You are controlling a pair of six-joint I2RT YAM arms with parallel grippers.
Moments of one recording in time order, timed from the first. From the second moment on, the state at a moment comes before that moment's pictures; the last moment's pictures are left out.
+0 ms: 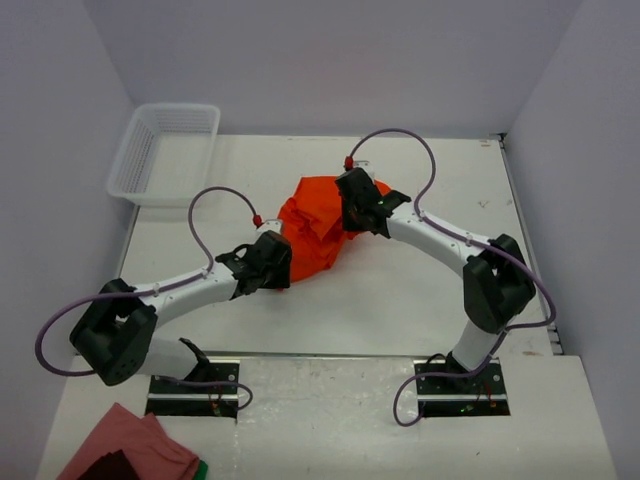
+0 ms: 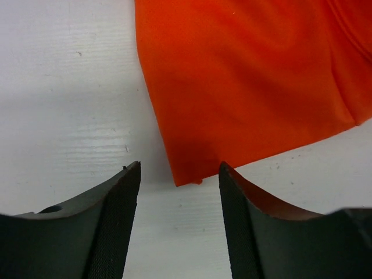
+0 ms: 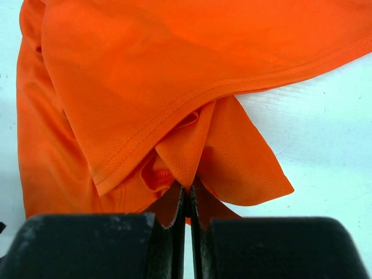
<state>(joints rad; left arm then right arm) -0.71 1.35 0.70 -0.34 -0.29 -0.60 0.67 1.74 1.34 -0.51 0.29 0.50</state>
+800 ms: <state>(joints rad) -0.72 1.19 0.72 -0.36 -0.34 -0.65 0.67 1.64 1.34 -0.60 0.37 0.48</state>
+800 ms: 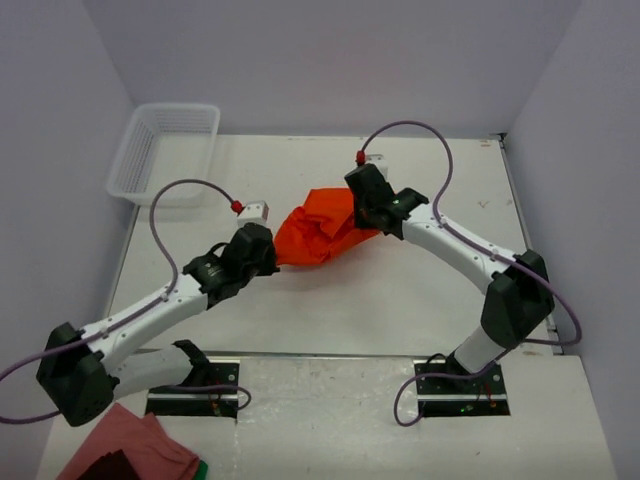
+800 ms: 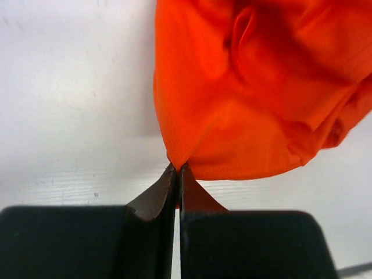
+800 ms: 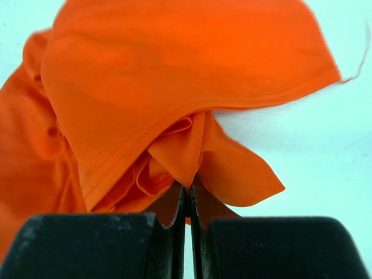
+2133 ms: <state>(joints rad) -0.71 0.86 1.84 -0.37 0.09 -0.15 1.22 1.26 2.24 -1.21 0.72 0.18</state>
